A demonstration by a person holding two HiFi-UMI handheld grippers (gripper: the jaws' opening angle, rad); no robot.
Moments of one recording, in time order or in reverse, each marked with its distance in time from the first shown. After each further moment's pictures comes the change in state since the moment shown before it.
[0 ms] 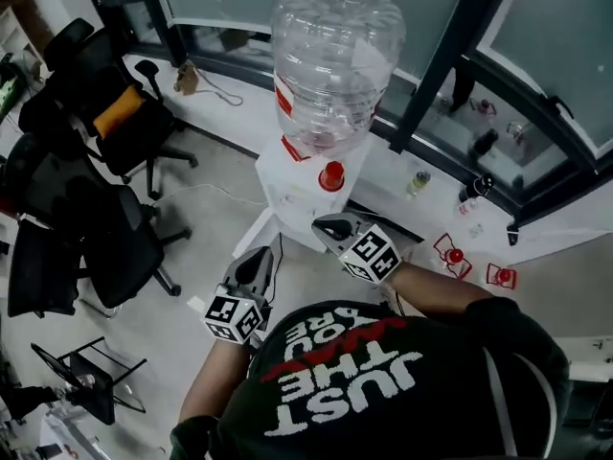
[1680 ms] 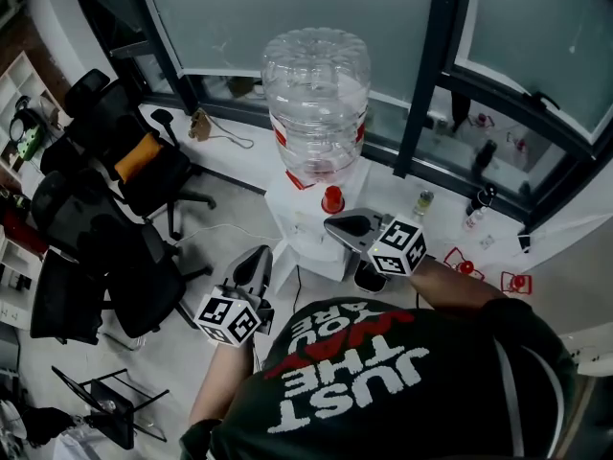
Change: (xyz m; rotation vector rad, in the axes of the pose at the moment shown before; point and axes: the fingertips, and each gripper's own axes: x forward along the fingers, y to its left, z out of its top) left arm -0.010 -0.032 0.094 0.062 -0.126 -0.054; right arm -0.084 0.001 0.099 0.011 -0.240 0.089
